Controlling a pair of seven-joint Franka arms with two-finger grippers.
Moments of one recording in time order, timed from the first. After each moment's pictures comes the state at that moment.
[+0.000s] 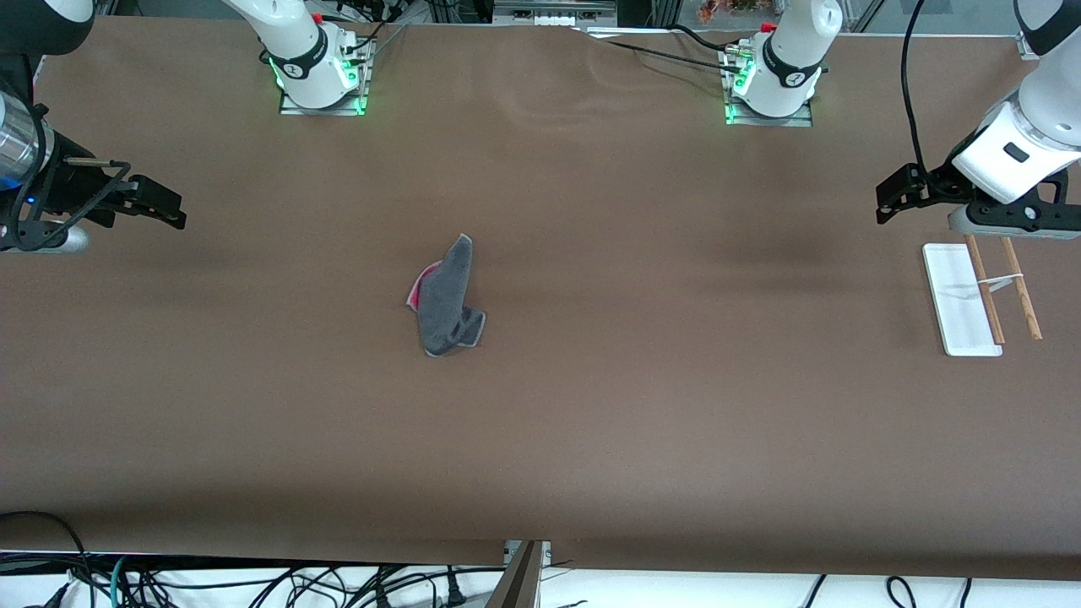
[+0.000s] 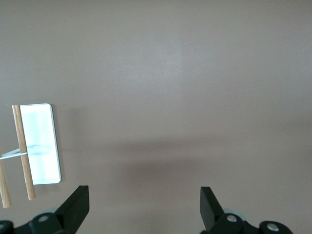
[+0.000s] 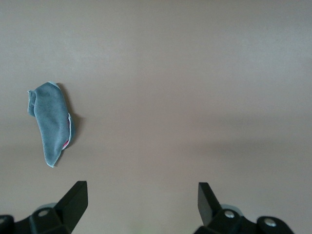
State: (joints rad) left arm -0.03 -0.07 -0.02 -1.79 0.01 1.71 0.00; right arm 0.14 0.07 -0.10 -1.57 0.02 1.57 0.06
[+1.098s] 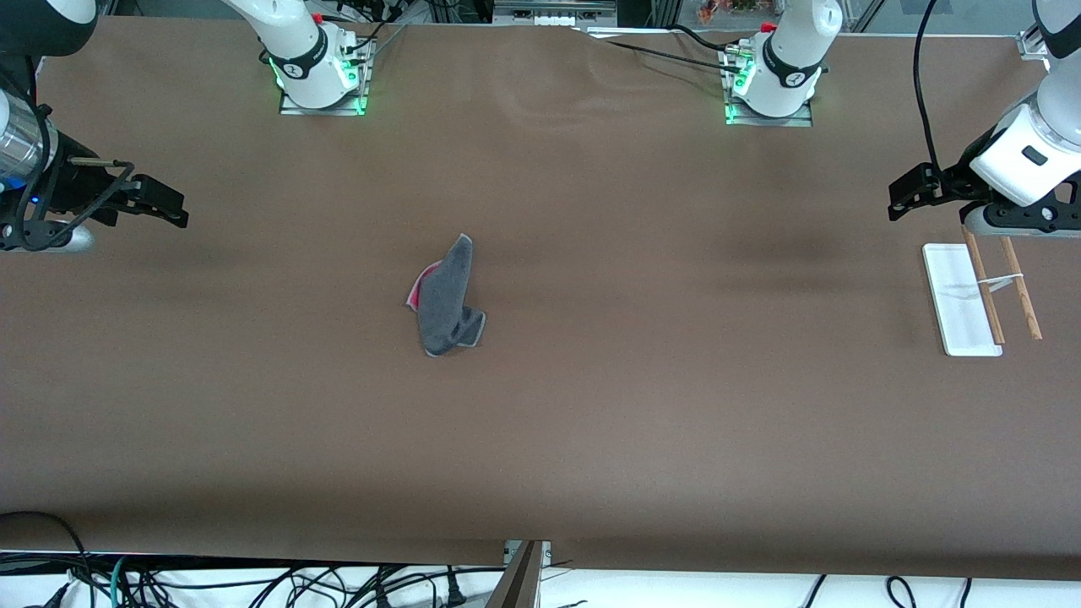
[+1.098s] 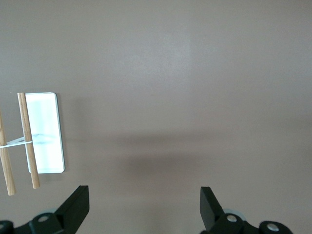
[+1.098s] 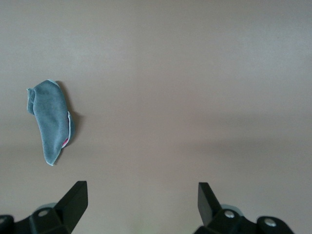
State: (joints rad) left arm 0.00 -0.07 -0.02 -1.79 0.01 1.68 0.00; right arm 0.14 0.06 -0.10 -1.58 0.02 1.58 0.06
